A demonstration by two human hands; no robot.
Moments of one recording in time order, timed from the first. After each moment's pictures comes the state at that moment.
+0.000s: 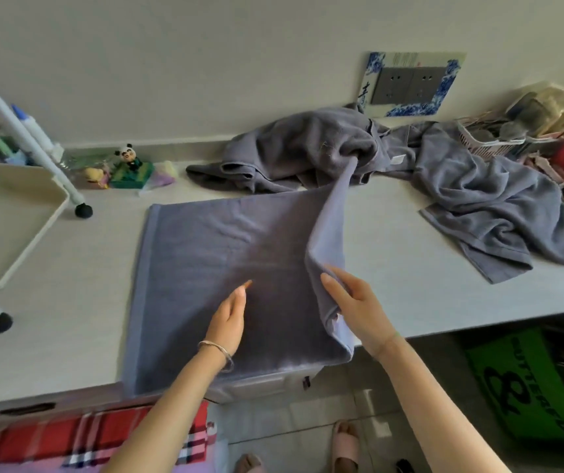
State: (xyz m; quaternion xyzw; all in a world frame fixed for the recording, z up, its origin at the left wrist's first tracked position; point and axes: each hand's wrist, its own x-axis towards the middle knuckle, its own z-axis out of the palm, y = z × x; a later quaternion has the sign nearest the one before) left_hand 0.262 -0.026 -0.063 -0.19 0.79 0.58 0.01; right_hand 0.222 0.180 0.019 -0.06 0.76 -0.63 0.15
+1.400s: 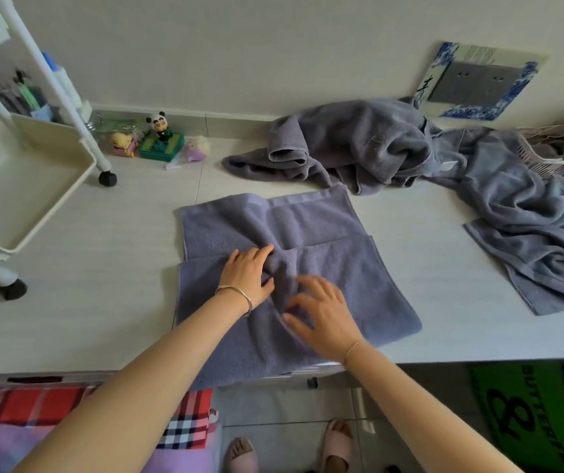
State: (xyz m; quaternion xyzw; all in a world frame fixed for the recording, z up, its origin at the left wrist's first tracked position) left_hand 0.193 -0.079 -0.073 -0.04 0.99 0.16 0.04; right_hand 0.201 0.111 -0.071 -0.34 0.92 -0.21 0.03
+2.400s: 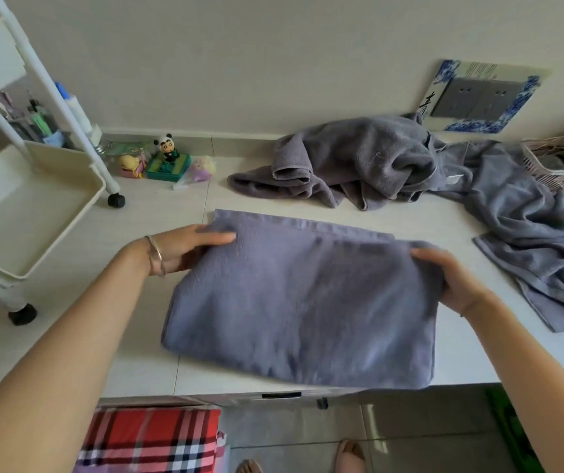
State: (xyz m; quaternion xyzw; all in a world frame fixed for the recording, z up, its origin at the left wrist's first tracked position) left_hand 0.179 -0.192 0.032 -0.11 0.67 0.69 0.27; right_hand 0.092 0.212 0.022 0.02 0.70 -0.67 0.26
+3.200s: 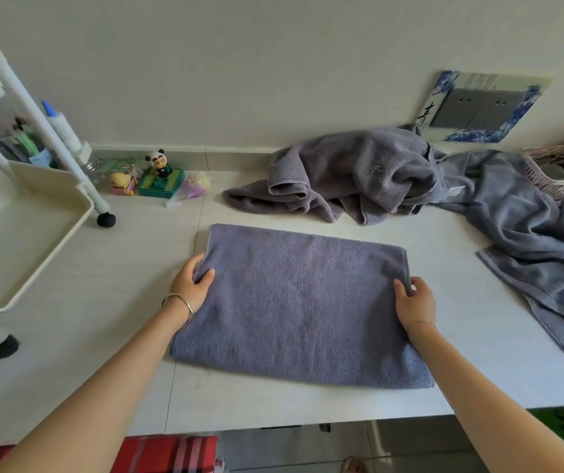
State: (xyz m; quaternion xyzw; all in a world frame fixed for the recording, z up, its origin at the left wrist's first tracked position) left_hand 0.168 -0.176 -0.066 -0.28 0.82 0.49 -0.04; right_hand 0.081 0.181 -0.066 0.17 0.89 -0.42 0.03
